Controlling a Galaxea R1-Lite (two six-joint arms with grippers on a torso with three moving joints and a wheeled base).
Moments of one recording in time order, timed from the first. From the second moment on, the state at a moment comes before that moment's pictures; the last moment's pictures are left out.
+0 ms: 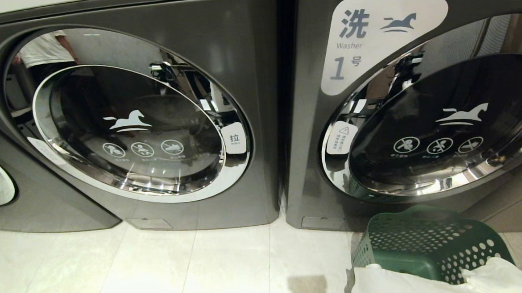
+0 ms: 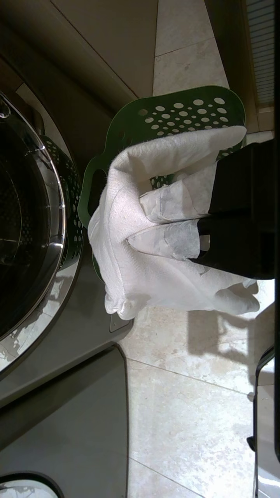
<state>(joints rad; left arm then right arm) 0.00 0.00 0.00 0.01 0.00 0.01 -0.01 0.00 0.00 0.00 -0.01 0.00</state>
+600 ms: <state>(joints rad) 0.00 0.00 0.00 0.01 0.00 0.02 -0.01 0.00 0.00 0.00 -0.01 0.00</state>
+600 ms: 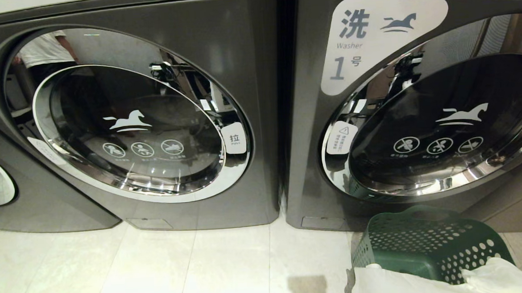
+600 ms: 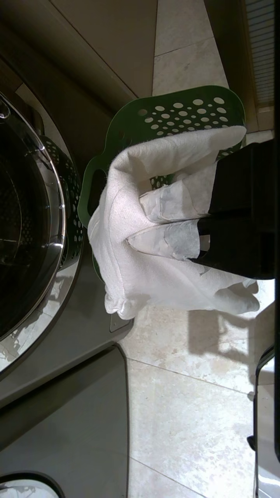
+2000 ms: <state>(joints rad) 0.00 0.00 0.00 0.01 0.00 0.02 -0.01 0.00 0.00 0.00 -0.01 0.00</state>
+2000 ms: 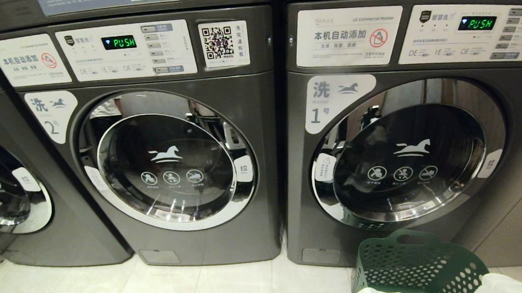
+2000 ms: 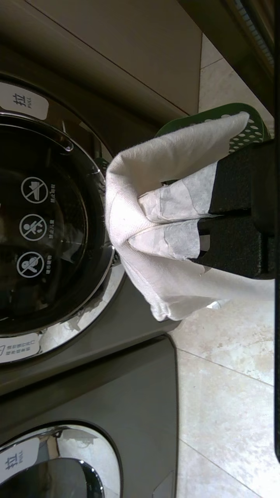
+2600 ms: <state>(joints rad) 0.00 0.00 0.00 0.01 0.00 0.01 -0.01 0.00 0.00 0.00 -0.01 0.00</state>
